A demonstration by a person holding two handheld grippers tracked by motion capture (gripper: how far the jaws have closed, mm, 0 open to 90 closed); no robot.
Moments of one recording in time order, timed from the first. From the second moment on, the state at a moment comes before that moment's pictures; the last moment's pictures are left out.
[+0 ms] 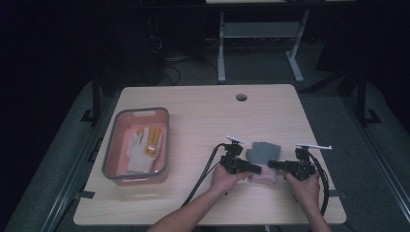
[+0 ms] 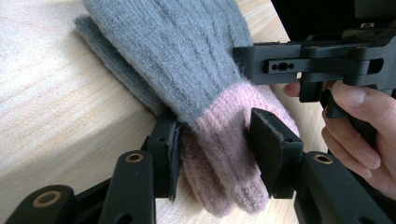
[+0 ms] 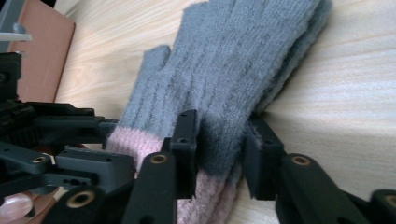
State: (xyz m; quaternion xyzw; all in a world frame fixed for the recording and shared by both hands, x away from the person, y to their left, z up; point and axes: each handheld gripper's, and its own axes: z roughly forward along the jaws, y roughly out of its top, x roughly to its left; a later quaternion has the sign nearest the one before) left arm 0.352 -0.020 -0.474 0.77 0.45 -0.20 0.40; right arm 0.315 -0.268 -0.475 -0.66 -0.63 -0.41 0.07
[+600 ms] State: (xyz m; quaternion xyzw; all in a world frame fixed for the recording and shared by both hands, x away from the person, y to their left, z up) left arm 0.352 -0.008 -0.469 0.76 0.44 -0.21 0.42; right arm 0.317 -0.261 -0.464 -0.64 -0.64 -0.42 0.08
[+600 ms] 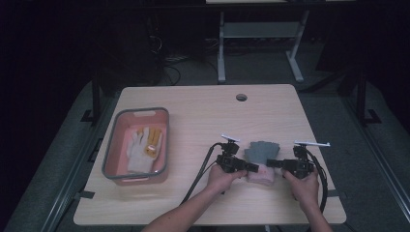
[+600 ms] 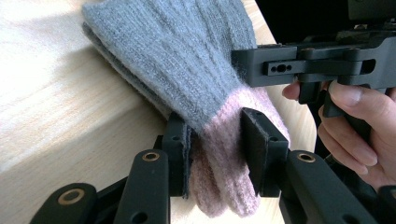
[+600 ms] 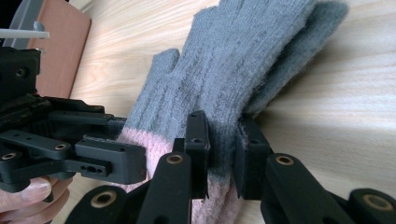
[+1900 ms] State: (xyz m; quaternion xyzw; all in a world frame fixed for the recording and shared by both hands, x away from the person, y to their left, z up) left arm 0.348 0.053 -0.425 0.76 0.44 -0.18 0.45; right arm 0.330 -0.213 -0.419 -0.59 -0.66 -0.45 0.10
